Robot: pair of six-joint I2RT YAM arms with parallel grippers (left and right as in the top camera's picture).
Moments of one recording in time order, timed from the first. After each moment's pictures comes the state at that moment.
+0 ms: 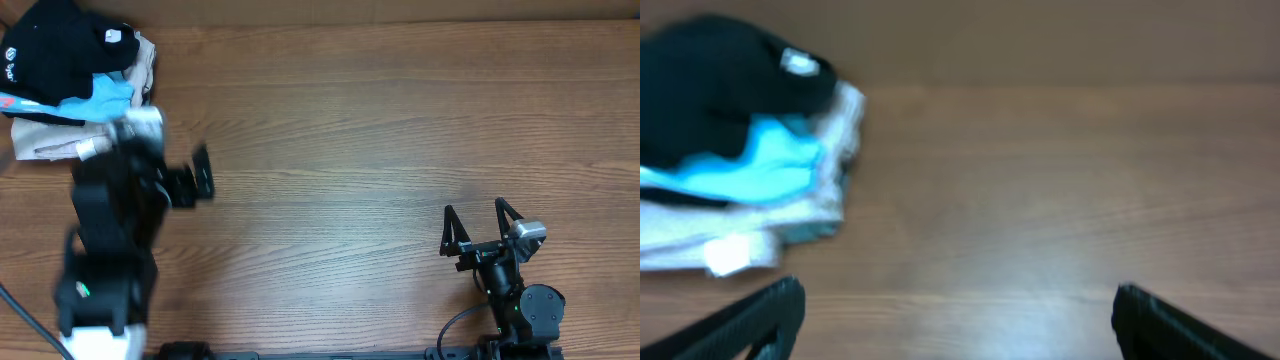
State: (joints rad) left arm 0.00 0.87 0.98 -0.61 0.03 -0.01; right arm 0.01 0.01 0.02 -0.01 -0.20 0.23
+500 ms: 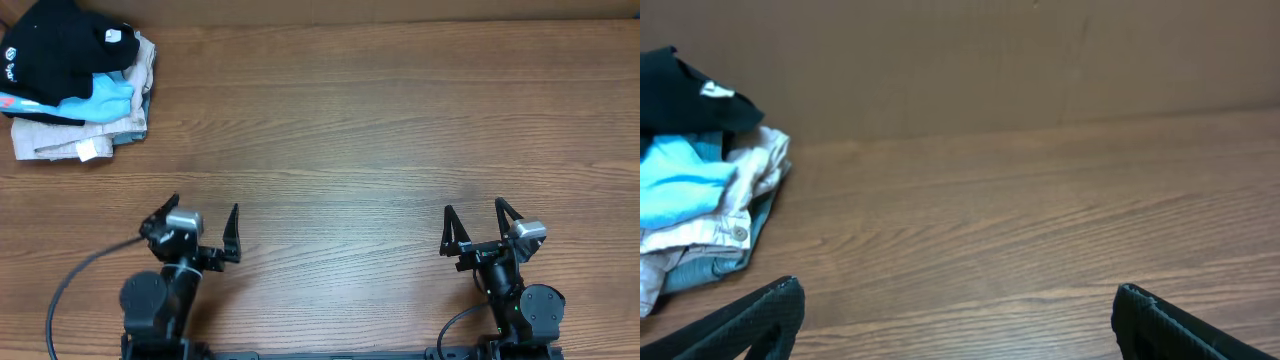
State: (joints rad) left arm 0.00 0.24 0.21 -0.11 0.19 0.00; right arm 0.01 0.01 0.02 -0.01 -0.20 0.23
